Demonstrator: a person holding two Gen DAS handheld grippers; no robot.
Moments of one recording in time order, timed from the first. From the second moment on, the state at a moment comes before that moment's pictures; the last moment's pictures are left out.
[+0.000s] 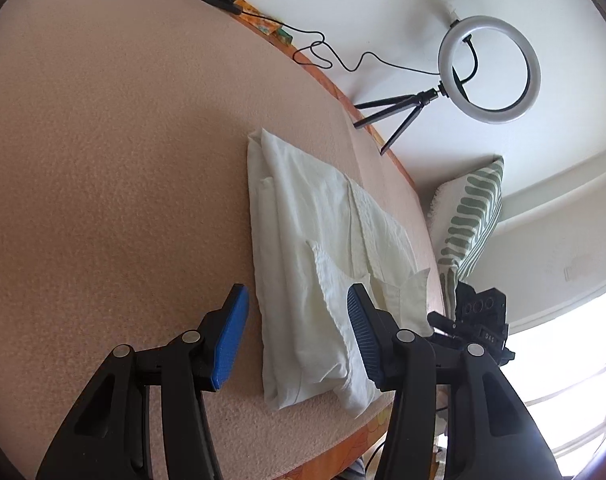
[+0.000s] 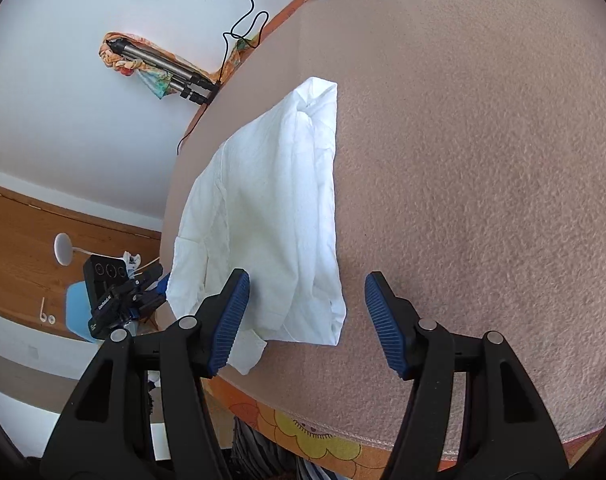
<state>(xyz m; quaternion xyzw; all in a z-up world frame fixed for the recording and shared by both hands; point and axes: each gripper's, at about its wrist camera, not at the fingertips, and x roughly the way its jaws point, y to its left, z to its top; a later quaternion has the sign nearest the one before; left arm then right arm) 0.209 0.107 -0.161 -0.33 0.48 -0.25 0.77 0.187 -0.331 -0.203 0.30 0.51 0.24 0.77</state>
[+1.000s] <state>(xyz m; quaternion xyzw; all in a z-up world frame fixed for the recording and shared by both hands) 0.313 0.092 -0.188 -0.37 0.47 -0.25 0.76 0.164 -0.307 -0.219 0.33 0.47 0.29 0.77</state>
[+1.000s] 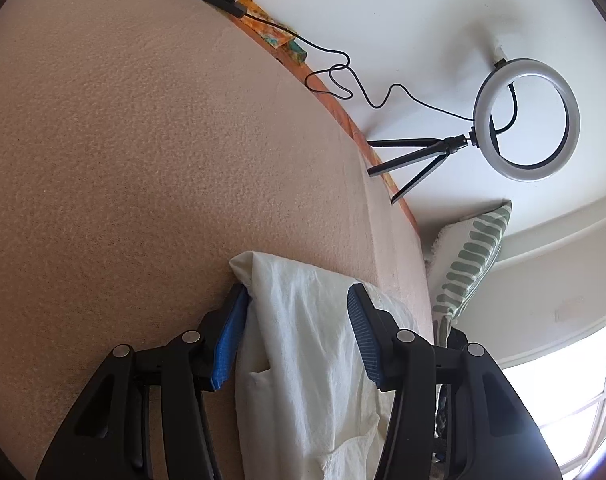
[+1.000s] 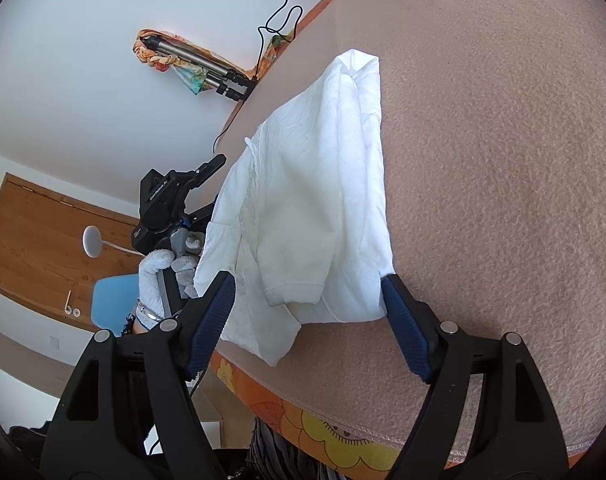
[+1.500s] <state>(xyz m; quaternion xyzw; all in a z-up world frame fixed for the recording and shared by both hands) 0.309 0.090 -0.195 -0.37 0.45 -0.23 0.78 0.159 -0.310 -0.219 0.35 0.47 0.21 0.78</state>
